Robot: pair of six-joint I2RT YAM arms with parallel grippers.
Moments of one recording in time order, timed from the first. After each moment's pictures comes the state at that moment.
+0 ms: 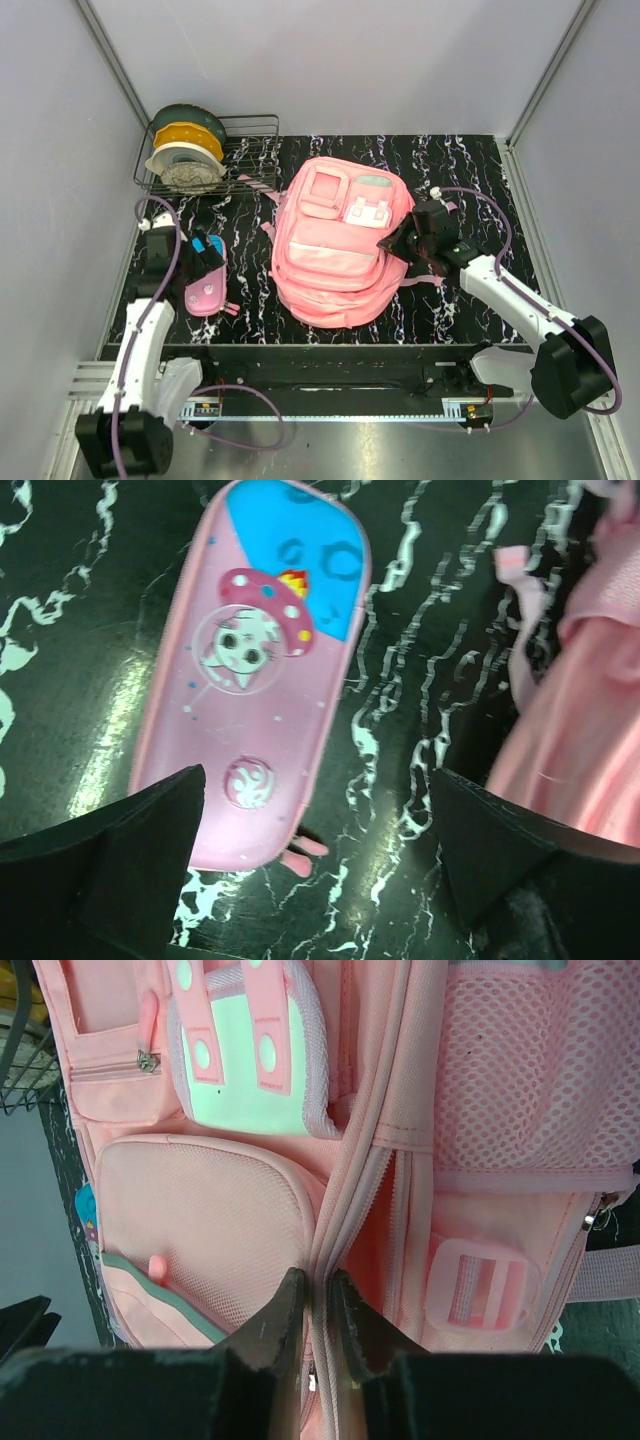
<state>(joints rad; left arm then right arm) 0.01 0.80 0.67 -0.64 -0.06 -0.47 0.47 1.20 0.82 -0.30 -0.02 0.94</state>
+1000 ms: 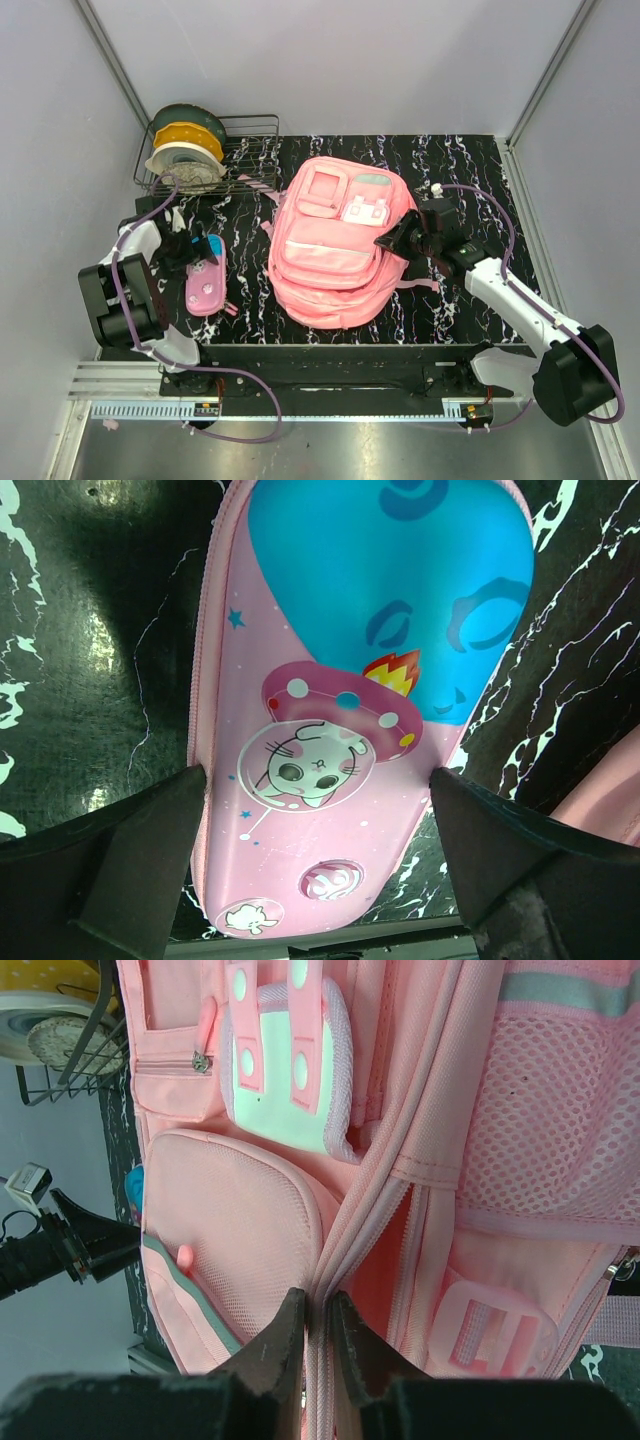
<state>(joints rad) 0.32 1.56 0.97 -0.73 0.27 -0.10 0.44 1.16 0.81 -0.27 -0.15 0.92</state>
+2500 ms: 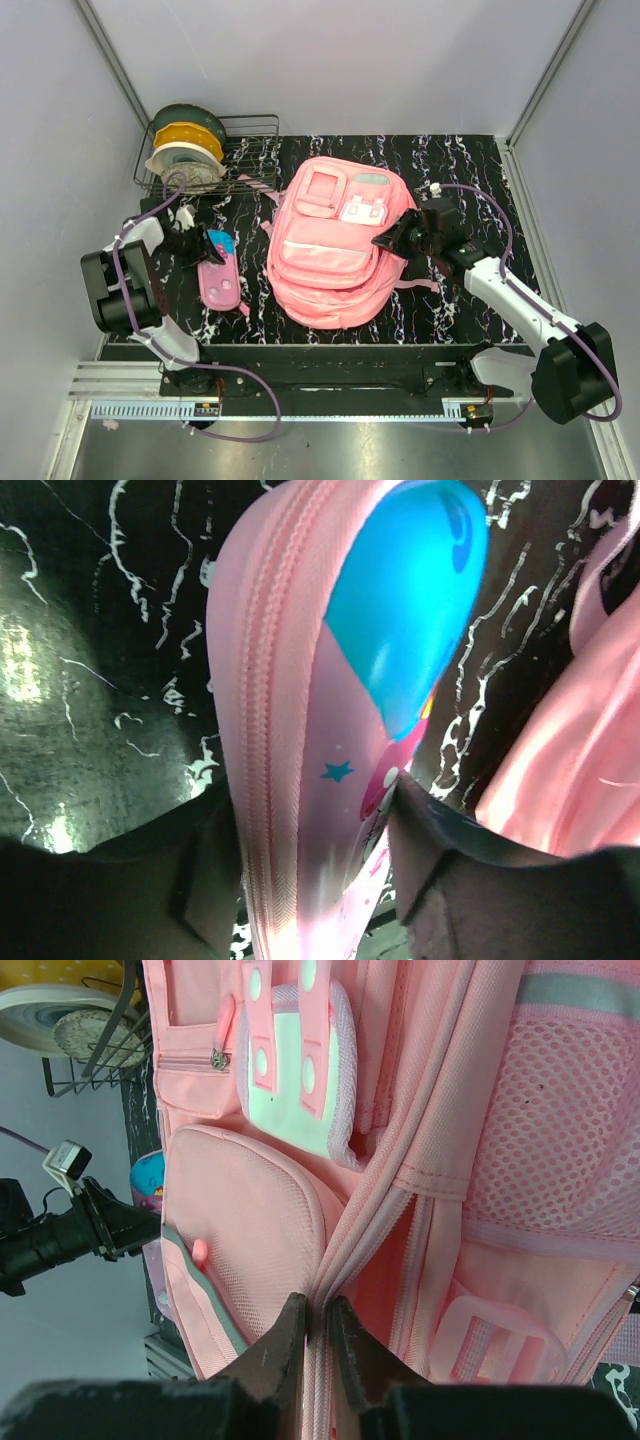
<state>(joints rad) 0.31 1.67 0.99 -0.70 0.47 -0.03 0.43 1.17 0.80 -0.23 -0.21 0.92</state>
